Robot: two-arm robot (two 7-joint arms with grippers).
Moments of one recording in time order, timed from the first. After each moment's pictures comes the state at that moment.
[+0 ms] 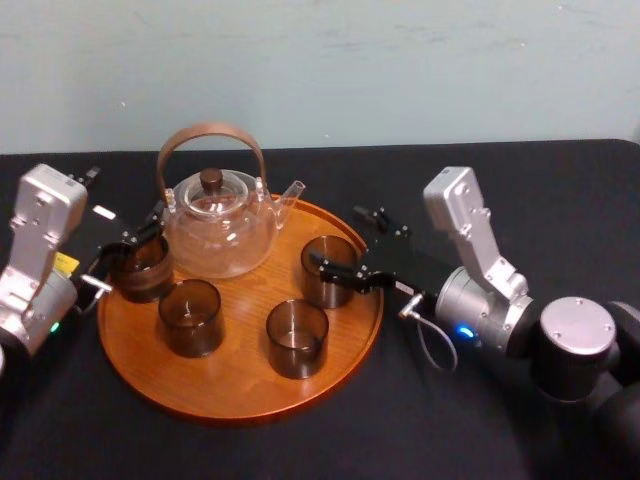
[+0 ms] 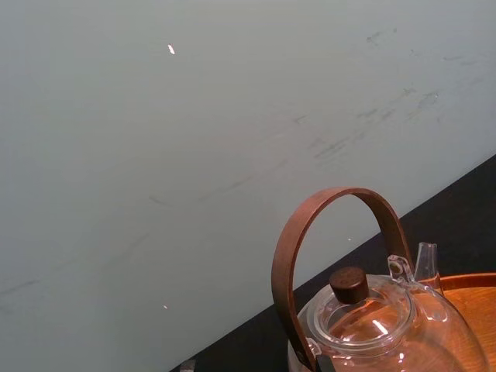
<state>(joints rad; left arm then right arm) -0.20 0.60 0.45 -1.41 -0.25 -0.12 0.03 0.28 0.29 -0.45 -1.29 0.24 -0.06 0.47</state>
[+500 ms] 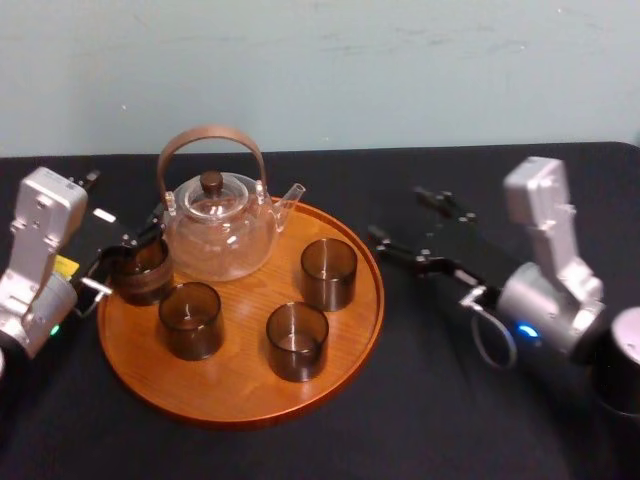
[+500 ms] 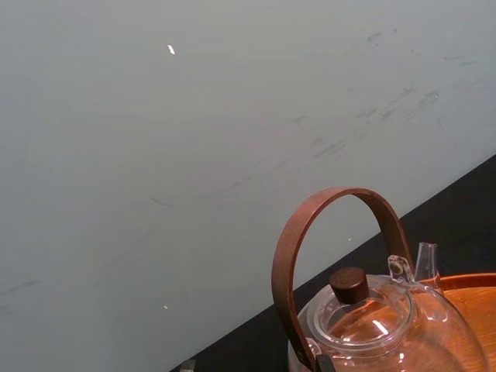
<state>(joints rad) -0.20 0.60 0.45 -1.41 -0.25 -0.12 0.03 0.18 0.38 -0.34 -1.43 0.30 -0.08 0.43</state>
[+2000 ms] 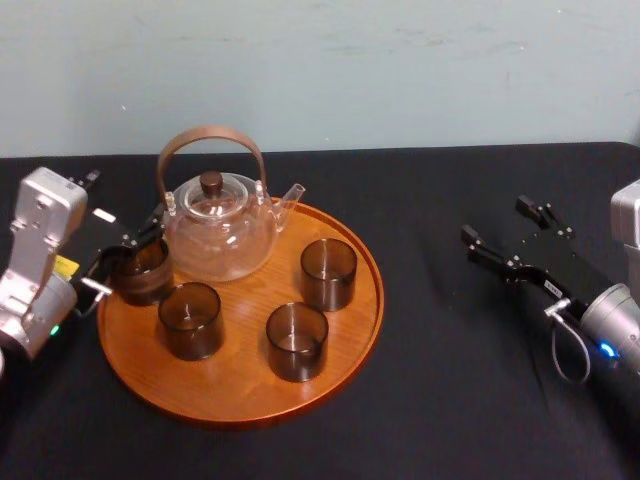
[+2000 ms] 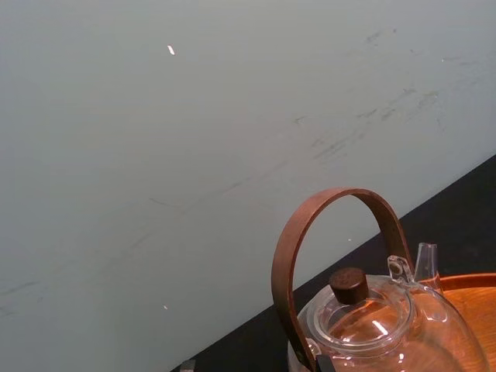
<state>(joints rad) -0.20 0.60 0.45 -1.41 -0.25 -0.12 0.03 0.06 0.43 -0.18 -1.44 0.33 -0.13 0.37</state>
